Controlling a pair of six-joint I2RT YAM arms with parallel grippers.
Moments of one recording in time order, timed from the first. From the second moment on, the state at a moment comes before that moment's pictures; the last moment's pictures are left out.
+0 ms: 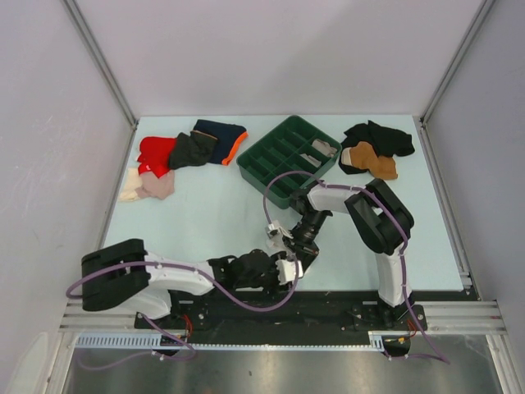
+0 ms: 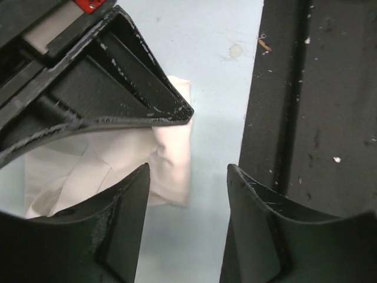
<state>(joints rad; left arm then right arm) -1.27 1.38 0.43 0.41 0.03 0.19 0.66 2.03 1.24 -1.13 -0.85 -1.07</state>
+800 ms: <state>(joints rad) -0.94 1.52 0.45 0.46 0.42 -0.17 0.49 1.74 1.23 -1.08 -0.89 -1.13</state>
